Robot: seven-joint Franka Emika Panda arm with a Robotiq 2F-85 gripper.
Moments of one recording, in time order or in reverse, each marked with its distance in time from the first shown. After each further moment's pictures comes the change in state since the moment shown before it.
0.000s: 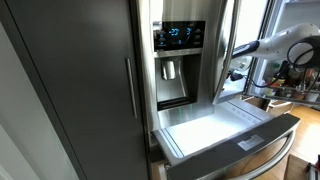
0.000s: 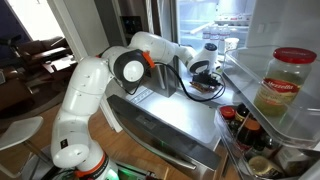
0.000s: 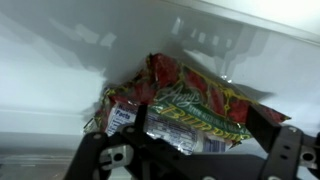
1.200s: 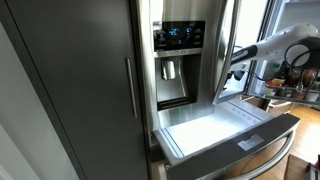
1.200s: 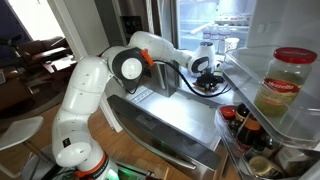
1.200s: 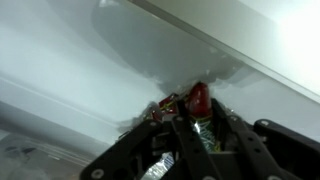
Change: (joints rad) arm 0.067 -0.004 -0.094 -0.004 -0.271 -0.010 -0.050
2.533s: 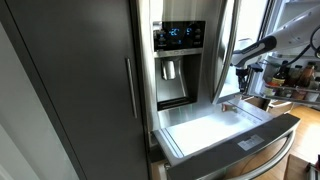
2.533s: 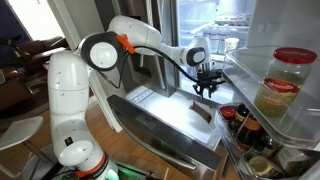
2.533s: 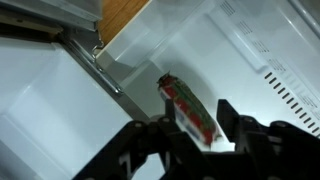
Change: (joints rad) arm 0.066 -0.259 -0.120 -0.260 -0.250 -0.194 -0.263
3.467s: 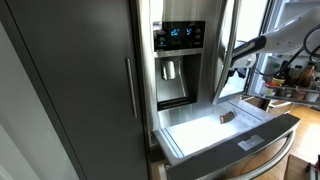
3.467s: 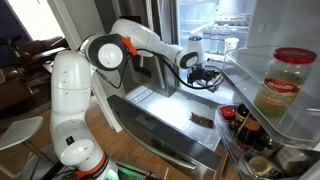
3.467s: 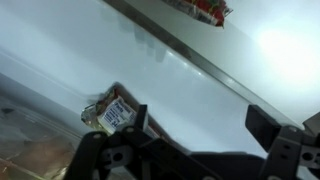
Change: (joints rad) arm 0.034 0.046 0.059 0.002 0.316 0.269 0.125
